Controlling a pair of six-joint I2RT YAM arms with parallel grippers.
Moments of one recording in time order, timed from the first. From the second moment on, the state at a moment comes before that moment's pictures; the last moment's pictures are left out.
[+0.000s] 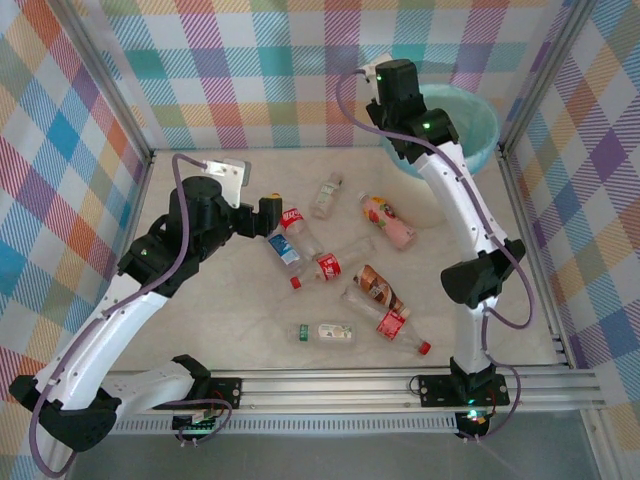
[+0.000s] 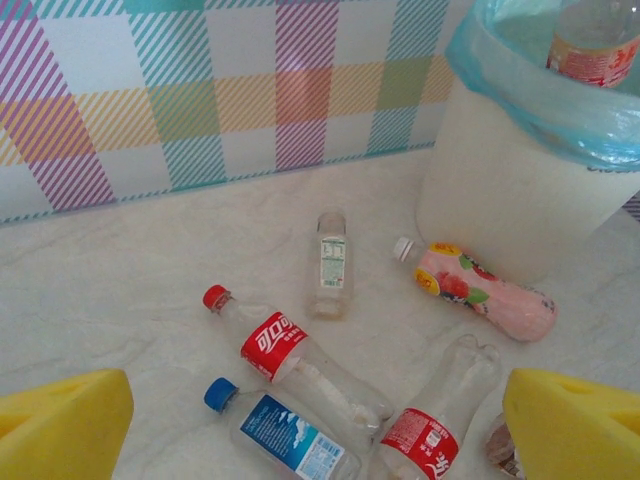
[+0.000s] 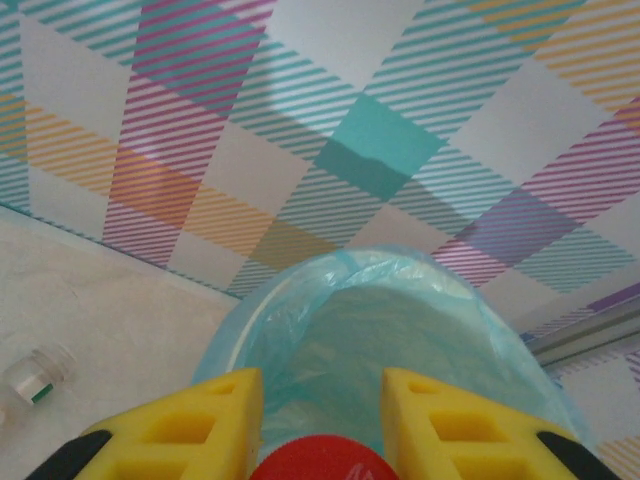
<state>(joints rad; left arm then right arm) -0.60 1.05 1.31 -0.66 -0.21 -0.18 0.48 2.01 2.43 -0.87 0.53 -0.31</state>
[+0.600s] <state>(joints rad) -0.60 1.10 1.30 -0.66 -0.24 -0.21 0.38 2.04 2.32 -0.94 0.46 -0.14</state>
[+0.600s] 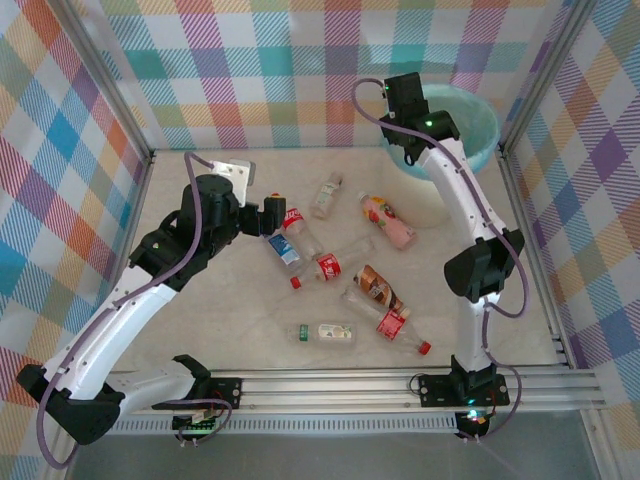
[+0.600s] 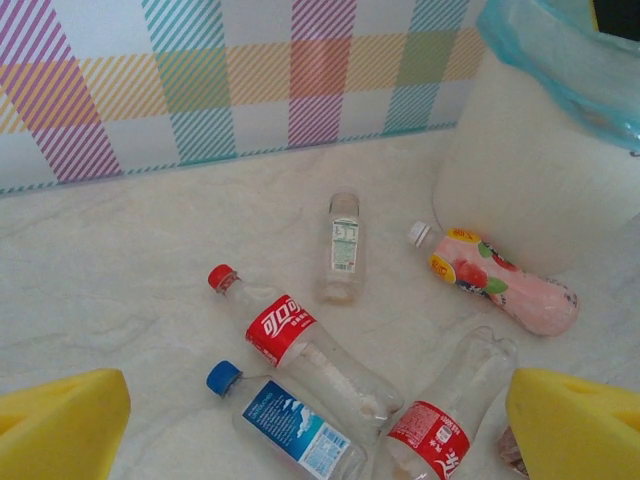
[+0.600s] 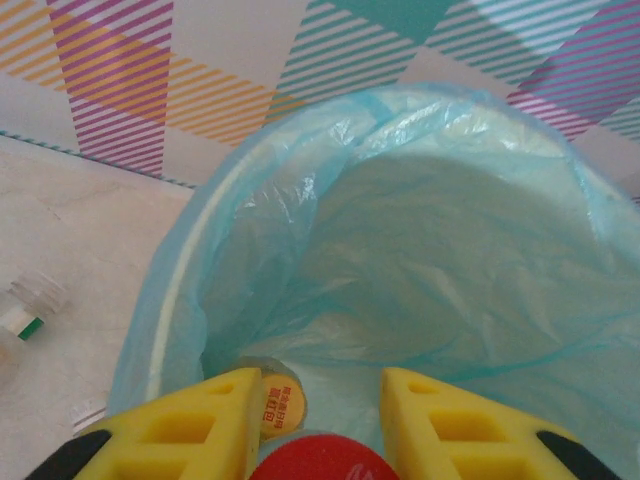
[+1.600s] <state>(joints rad) -0.57 1.23 1.36 -0.73 -0.18 -0.21 0.32 1.97 2.42 -1.11 0.22 0.05</state>
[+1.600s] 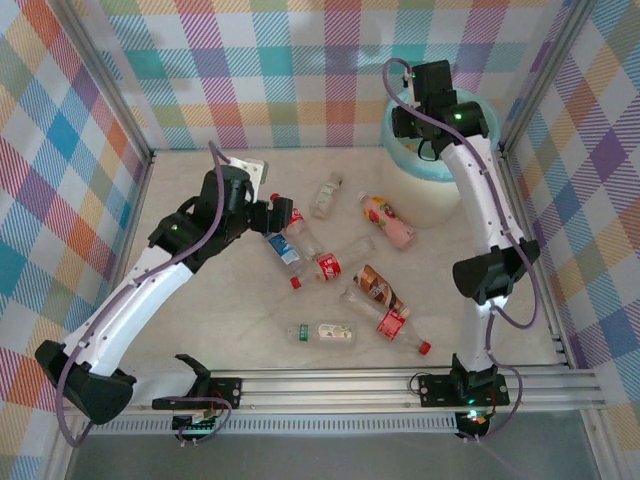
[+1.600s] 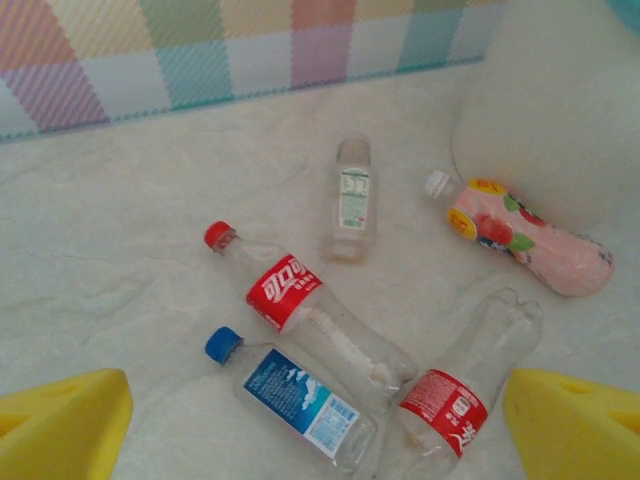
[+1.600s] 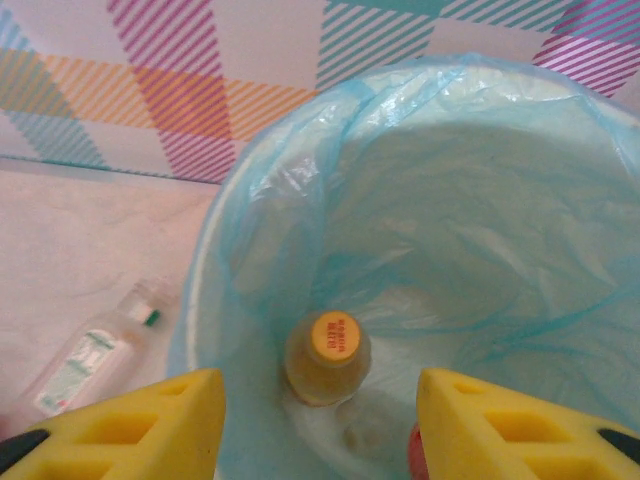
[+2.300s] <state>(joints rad) -0.64 1.48 1.44 -0.94 0.12 -0.03 0.46 1.36 1.61 -0.99 -0.13 0.13</state>
